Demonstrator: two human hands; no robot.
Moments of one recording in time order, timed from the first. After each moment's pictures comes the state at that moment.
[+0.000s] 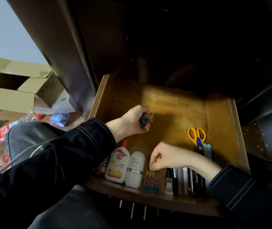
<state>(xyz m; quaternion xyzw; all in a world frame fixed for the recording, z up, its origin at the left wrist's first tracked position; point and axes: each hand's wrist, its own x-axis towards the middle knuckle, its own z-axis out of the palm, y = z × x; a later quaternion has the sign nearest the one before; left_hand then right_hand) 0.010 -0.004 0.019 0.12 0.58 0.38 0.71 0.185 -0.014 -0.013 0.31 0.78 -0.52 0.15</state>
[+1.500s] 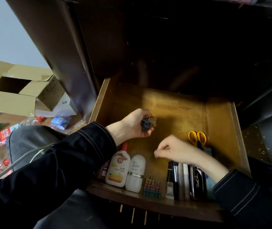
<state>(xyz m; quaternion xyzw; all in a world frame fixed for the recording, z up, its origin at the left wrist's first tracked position) 0.008 -0.003 0.018 0.12 0.57 0.37 0.73 0.193 0.003 -0.003 0.41 0.78 -0.46 0.09</state>
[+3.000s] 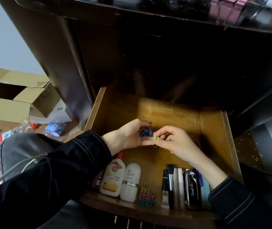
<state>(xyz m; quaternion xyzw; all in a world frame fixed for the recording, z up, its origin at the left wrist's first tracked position) 0.009 -0.003 0.013 0.11 0.49 0.39 0.77 0.198 0.019 0.015 0.46 0.71 -0.50 -0.16</state>
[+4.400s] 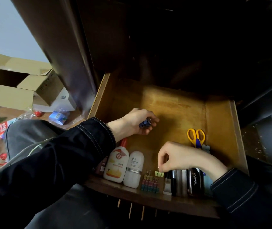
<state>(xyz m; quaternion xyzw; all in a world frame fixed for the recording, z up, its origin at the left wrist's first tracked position) 0.011 -0.002 0.013 0.22 0.63 0.35 0.65 0.200 -0.008 0.011 0.32 0.82 -0.42 0.22</state>
